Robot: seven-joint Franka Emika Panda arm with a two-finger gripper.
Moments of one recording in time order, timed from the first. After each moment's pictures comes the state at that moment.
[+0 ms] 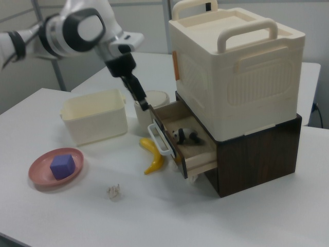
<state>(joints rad) -0.20 0.05 0.10 -1.69 -0.24 1.89 0.60</state>
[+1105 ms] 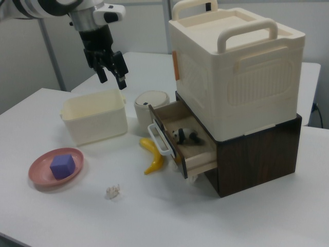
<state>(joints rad) -0.15 0.02 0.08 -1.50 -0.09 1.59 0.20</state>
